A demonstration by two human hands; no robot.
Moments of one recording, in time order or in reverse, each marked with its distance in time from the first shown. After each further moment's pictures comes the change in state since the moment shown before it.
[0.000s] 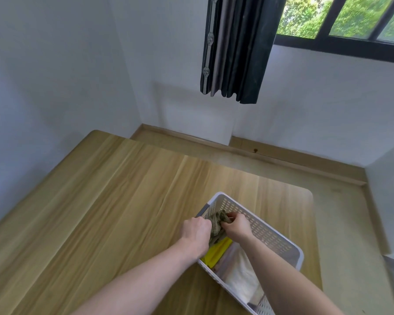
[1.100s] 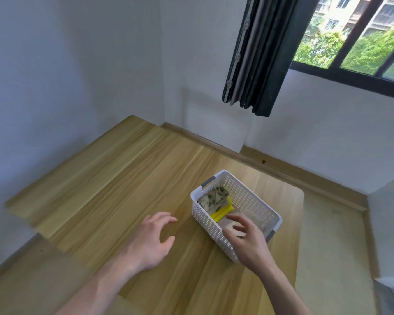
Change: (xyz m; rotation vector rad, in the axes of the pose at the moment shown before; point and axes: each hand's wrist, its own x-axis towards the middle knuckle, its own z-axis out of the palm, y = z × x) left_hand -0.280 -0.042 0.026 -0.652 0.330 -0.126; right_hand -0.283 0.026 -0.066 0.149 -0.031 -0.419
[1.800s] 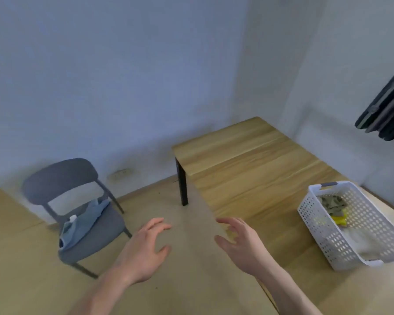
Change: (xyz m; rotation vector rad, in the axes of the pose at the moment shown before) left_hand -0.406 -0.125 -0.023 -0.045 0.299 -0.558; right_hand -0.231 -0.082 0.205 -0.243 -0.625 -0.438
